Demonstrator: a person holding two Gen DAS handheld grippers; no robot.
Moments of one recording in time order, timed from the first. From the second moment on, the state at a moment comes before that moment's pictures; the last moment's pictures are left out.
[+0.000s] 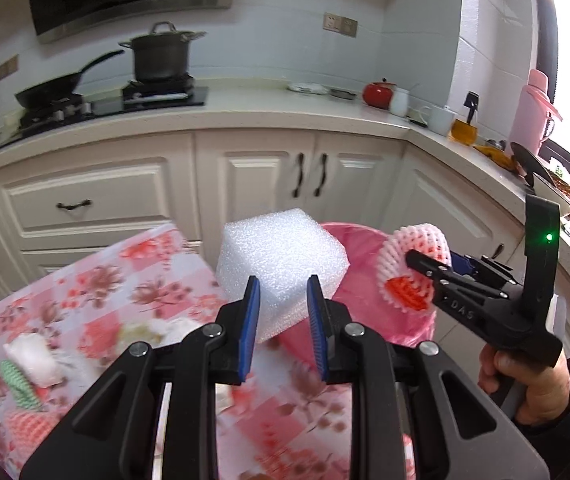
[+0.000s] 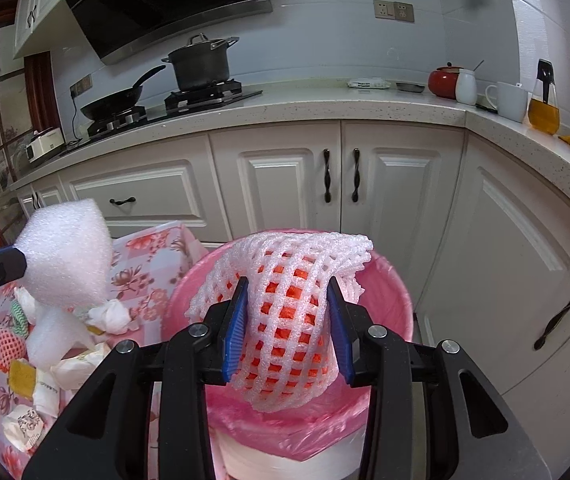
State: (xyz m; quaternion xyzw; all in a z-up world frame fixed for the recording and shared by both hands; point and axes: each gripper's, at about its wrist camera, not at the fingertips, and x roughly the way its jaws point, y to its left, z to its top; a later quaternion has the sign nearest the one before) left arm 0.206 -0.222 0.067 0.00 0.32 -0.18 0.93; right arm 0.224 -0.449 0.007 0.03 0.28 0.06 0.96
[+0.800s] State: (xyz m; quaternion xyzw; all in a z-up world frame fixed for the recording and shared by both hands) left arm 0.245 -0.262 0.030 -0.02 0.35 -0.19 0.92; right arm 0.234 -0.487 -0.009 0.04 0.29 0.03 0.96
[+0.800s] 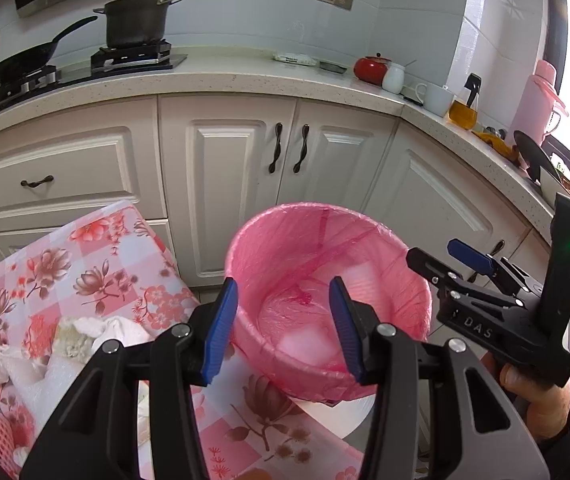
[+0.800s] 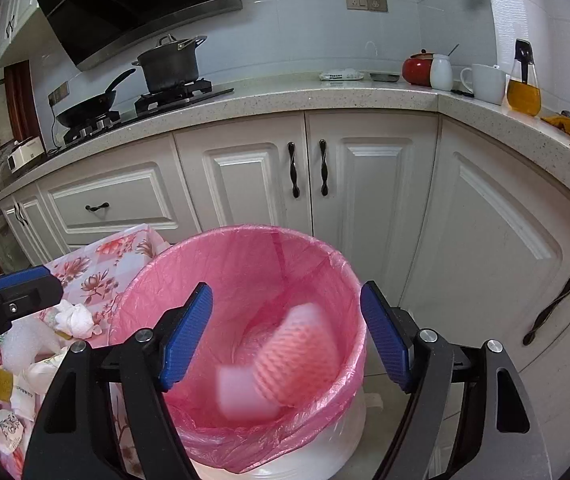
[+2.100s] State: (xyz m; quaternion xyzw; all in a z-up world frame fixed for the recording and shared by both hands) left arm 0.116 0.001 0.043 -0.09 0.28 0.01 0.96; right arm 0.154 -0.361 0.008 0.03 0.28 0.12 0.95
